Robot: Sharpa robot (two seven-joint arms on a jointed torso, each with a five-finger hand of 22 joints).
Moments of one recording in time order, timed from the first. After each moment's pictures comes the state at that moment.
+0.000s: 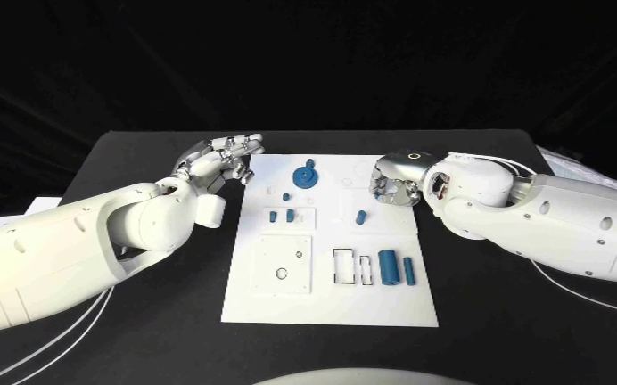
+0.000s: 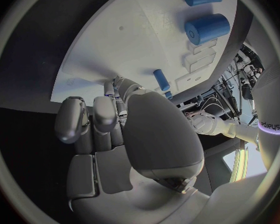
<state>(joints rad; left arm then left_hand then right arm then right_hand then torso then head) 1.14 -0.88 -0.02 1.54 0.15 -0.23 0.37 1.35 -0.14 0.46 -0.01 0.11 1.08 0.15 0.10 0.08 1.21 0.08 0.18 0.16 1.31 -0.01 1.03 0.65 0.15 1.29 0.10 0.78 1.04 1.19 -0.88 -0.04 1.55 -1.74 -0.09 -0.22 1.53 -0.11 0.33 0.15 0.16 1.15 0.12 0.08 0.08 1.14 0.06 0.15 0.09 1.46 -0.02 1.09 1.04 0.09 1.33 0.08 1.30 1.14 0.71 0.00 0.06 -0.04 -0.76</state>
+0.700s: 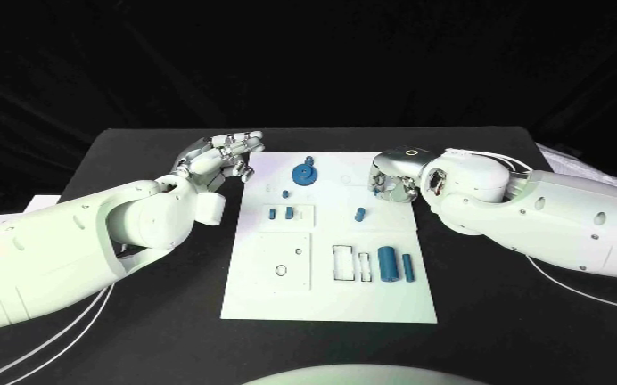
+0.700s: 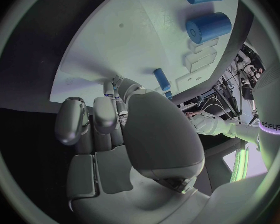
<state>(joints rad) 1.14 -0.88 -0.02 1.54 0.14 -0.23 0.36 1.36 -0.13 0.46 -0.01 0.11 1.08 0.15 0.10 0.08 1.21 0.08 0.18 0.16 1.31 -0.01 1.03 0.65 0.15 1.29 0.10 0.77 1.04 1.18 -0.87 -0.04 1.54 -1.74 -0.10 -0.22 1.52 -0.10 0.37 0.14 0.14 1.16 0.12 0.08 0.09 1.16 0.06 0.15 0.08 1.46 -0.02 1.11 1.05 0.09 1.34 0.08 1.31 1.16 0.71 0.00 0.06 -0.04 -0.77</state>
